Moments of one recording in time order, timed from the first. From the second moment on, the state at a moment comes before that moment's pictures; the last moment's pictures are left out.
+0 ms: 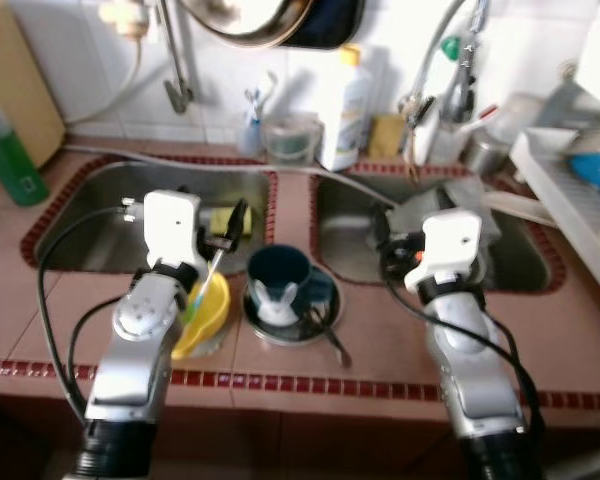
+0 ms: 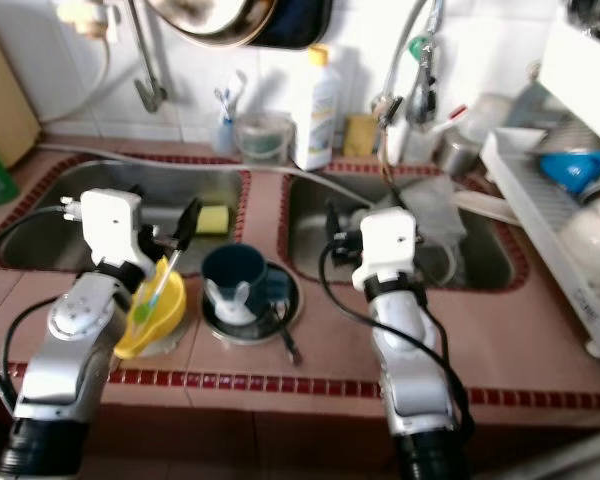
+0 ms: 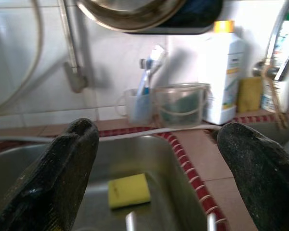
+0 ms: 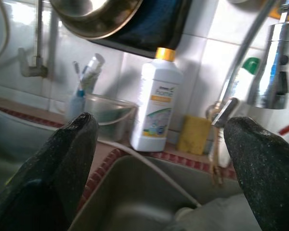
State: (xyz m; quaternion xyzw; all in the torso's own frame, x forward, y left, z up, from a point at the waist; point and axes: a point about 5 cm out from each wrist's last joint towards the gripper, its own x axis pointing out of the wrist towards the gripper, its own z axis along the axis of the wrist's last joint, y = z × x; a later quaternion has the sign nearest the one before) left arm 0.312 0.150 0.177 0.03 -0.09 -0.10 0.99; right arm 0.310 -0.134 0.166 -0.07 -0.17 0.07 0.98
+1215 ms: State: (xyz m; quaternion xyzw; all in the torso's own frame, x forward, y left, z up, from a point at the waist) left arm 0.298 0.174 0.166 0.08 0.03 -0.12 0.99; right arm 0.253 -0.115 0.139 -0.09 -0.08 0.22 0.97
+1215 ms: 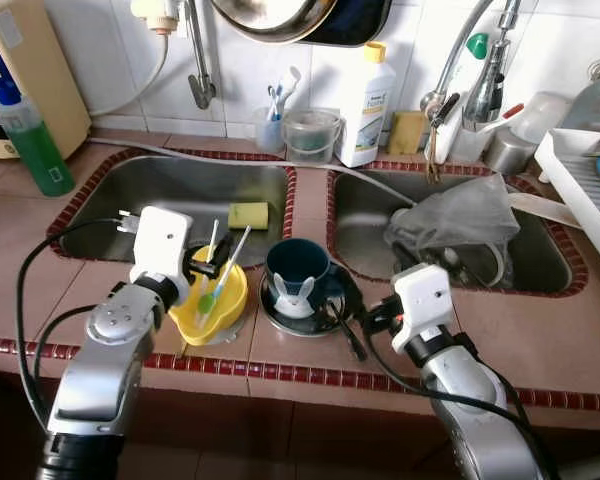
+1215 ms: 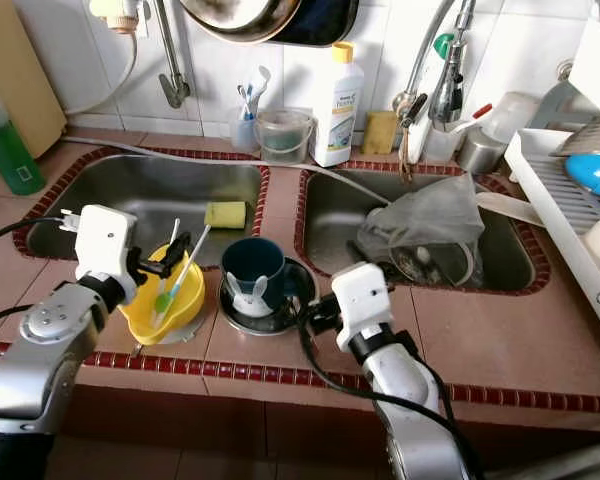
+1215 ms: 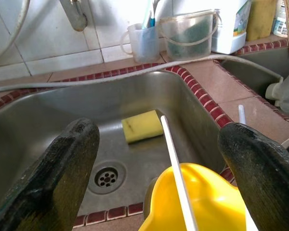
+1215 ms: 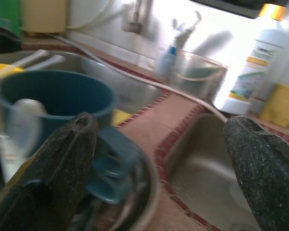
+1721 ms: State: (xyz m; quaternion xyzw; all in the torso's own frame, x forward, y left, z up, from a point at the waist) left arm 0.280 0.171 0.166 0.10 0.05 -0.19 0.98; right arm 0.232 -0.121 0.141 -0.08 -0.05 0.28 0.95
